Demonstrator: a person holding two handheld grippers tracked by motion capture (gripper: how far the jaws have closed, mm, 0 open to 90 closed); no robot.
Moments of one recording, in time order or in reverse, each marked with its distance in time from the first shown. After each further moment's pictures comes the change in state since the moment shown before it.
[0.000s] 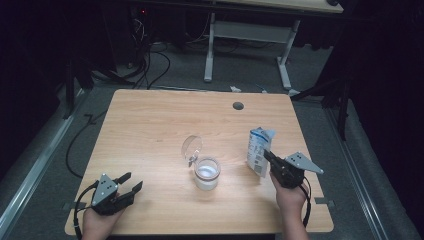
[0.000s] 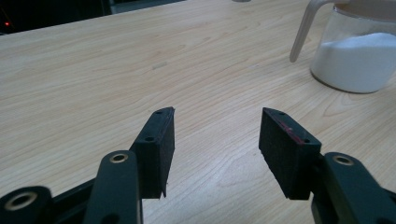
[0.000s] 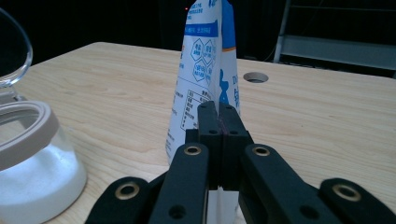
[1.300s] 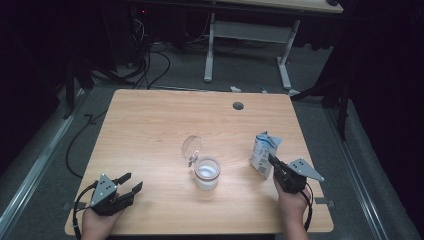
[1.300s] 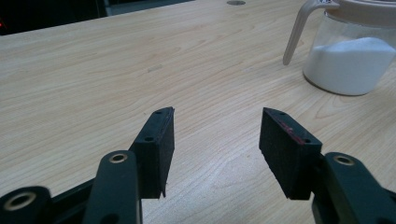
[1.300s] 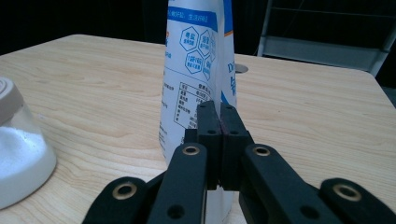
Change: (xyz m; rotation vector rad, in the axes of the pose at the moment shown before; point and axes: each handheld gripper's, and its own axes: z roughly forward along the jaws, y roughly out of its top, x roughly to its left) left arm -0.003 0.002 0.000 0.005 -0.021 -0.009; right arm -0.007 -0.023 -0.005 -0.011 -0.069 -0.022
